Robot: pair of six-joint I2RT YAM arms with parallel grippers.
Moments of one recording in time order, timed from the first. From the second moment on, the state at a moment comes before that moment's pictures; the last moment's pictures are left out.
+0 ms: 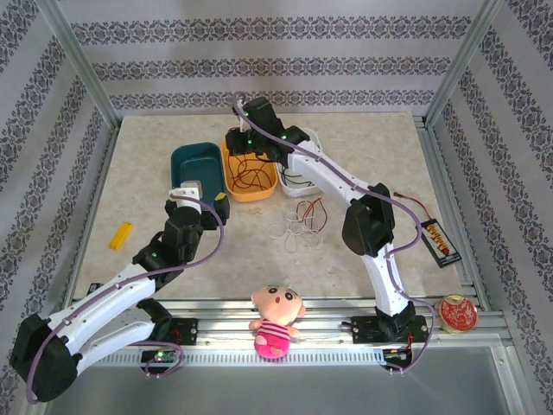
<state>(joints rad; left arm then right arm) -0.60 0.88 0.52 0.02 -0.54 -0.32 0.67 2.20 2.13 -0.51 -0.22 0.46</state>
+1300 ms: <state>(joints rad) -0.58 0.92 0.51 0.03 -0.49 -0.35 0.66 2.33 2.01 -0.49 -0.06 0.64</state>
